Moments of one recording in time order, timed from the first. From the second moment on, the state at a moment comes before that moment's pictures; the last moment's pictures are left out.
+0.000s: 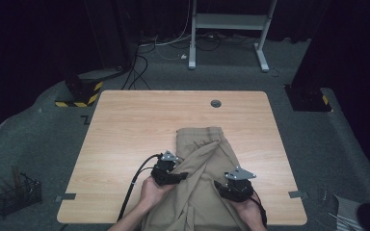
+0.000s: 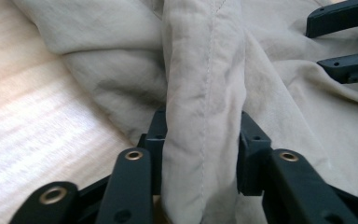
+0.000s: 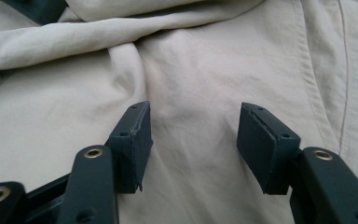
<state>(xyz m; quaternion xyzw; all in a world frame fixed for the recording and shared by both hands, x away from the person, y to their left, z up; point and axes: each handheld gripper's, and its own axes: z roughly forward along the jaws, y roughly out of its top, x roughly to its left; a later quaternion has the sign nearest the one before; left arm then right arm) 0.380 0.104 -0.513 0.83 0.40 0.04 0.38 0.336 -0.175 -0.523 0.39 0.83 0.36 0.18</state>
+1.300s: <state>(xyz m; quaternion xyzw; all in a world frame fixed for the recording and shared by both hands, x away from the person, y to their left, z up) 0.464 0.145 -0.510 0.82 0.45 0.11 0.34 0.407 -0.102 -0.524 0.43 0.81 0.35 0.21</state>
